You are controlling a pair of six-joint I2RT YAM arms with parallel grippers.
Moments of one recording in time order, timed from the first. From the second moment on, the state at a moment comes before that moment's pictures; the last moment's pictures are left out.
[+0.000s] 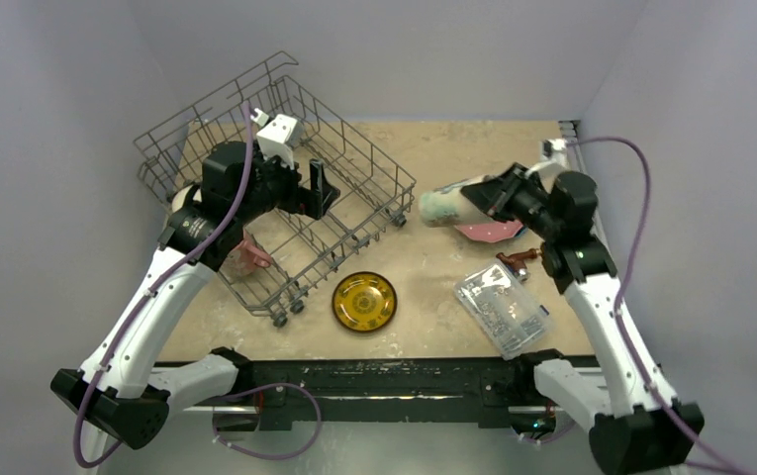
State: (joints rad) left arm -0.44 1.10 1.30 -0.54 0.17 -0.15; right arm 0.07 0.84 0.86 -0.15 -0.40 0.70
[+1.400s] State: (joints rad) left arm -0.42 1.05 0.68 0.67 0.64 -0.33; right arm 0.39 1.24 0.95 0.44 -0.48 2.01
